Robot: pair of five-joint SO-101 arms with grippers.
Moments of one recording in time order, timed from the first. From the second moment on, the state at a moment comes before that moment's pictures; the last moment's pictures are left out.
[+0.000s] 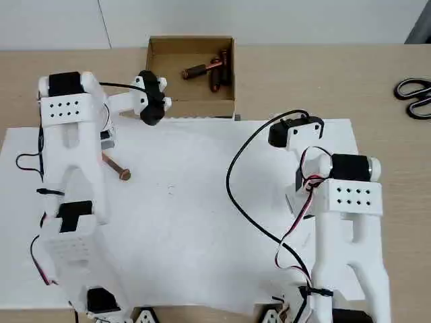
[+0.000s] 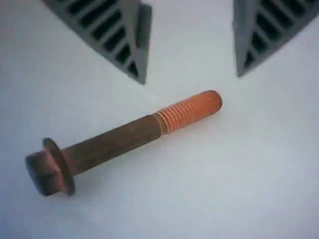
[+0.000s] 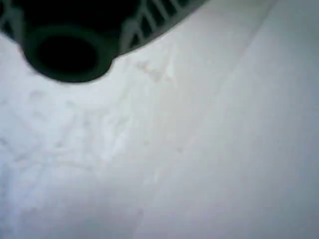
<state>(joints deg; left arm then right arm) -11.3 26.1 -32.9 98.7 -77.8 1.2 -28.5 28.1 89.9 21.5</state>
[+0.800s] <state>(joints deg) -13.5 26.1 -15.6 98.7 -77.8 1.1 -28.5 28.1 89.8 21.8</state>
